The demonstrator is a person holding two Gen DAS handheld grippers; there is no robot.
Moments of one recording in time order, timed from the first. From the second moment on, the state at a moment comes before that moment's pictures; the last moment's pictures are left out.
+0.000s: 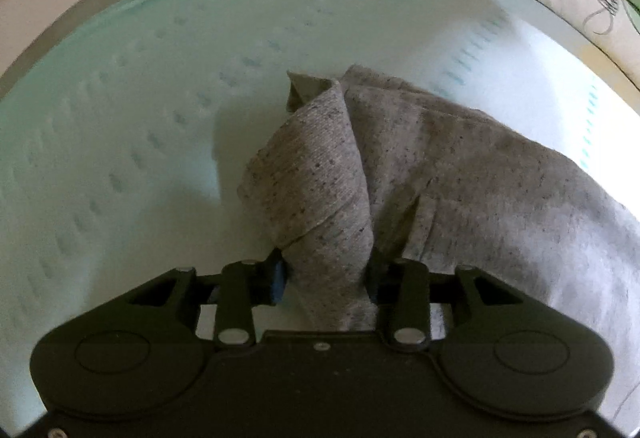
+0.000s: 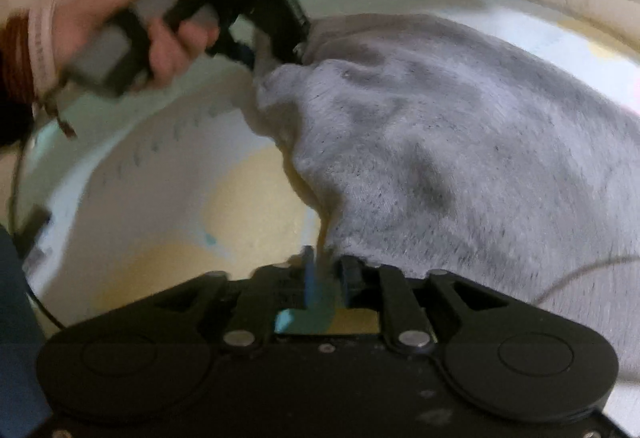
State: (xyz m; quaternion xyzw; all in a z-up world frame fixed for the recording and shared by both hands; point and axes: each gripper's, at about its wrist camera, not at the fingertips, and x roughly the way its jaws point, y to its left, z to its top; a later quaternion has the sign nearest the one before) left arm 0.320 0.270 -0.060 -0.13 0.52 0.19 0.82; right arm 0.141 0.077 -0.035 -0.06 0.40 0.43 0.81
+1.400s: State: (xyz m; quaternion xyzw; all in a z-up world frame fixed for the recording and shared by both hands) left arm 0.292 0.234 0.016 0.09 0.47 0.20 0.85; right arm 0.196 -0.179 -0.007 0.07 0.34 0.11 0.93
